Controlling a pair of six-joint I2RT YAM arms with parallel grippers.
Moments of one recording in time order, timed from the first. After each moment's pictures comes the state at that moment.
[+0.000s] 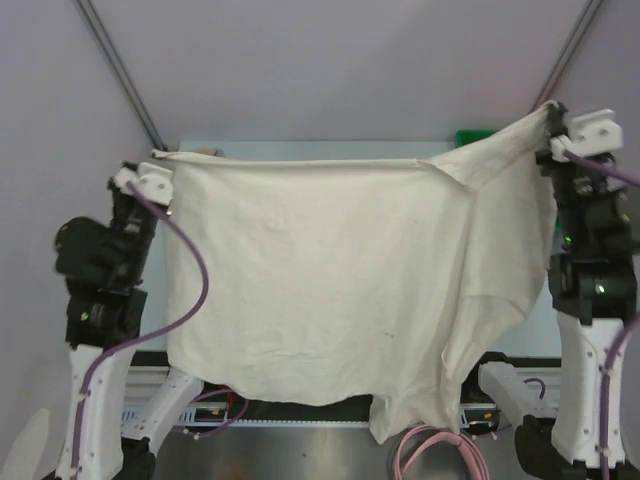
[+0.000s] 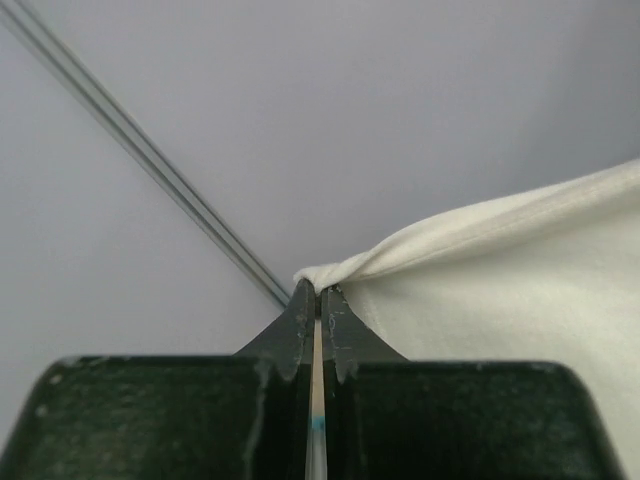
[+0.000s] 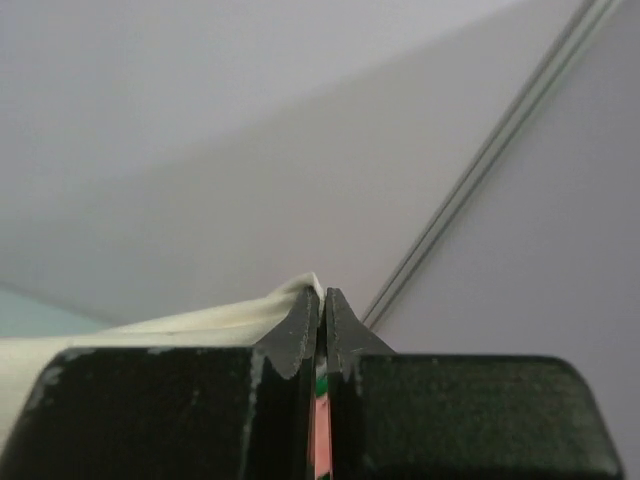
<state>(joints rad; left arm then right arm) -0.15 0.73 1.33 -0.32 0.02 0.53 -0.01 0.89 1.56 -0.21 -0.12 -0.48</state>
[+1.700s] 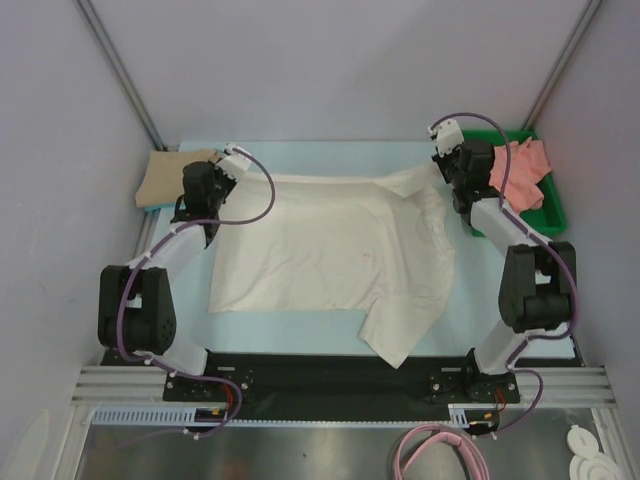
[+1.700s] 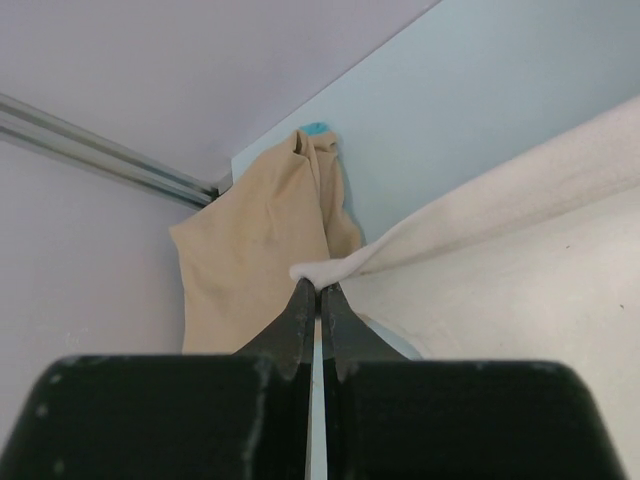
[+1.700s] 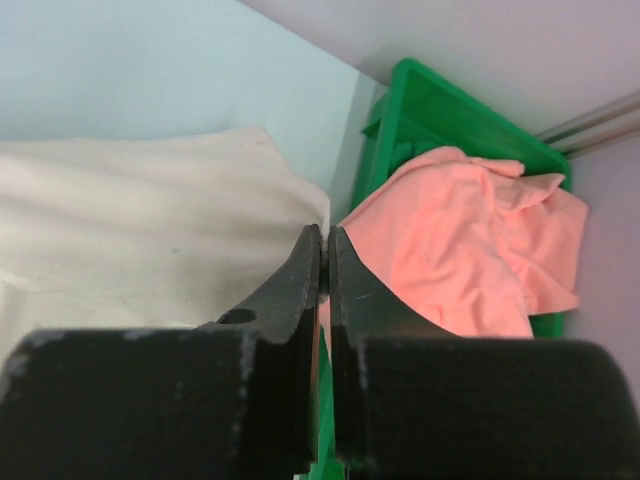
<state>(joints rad) -0.07 1.57 1.00 0.28 -0.06 0.66 0.08 1.76 1.25 0.22 0.03 -0.51</state>
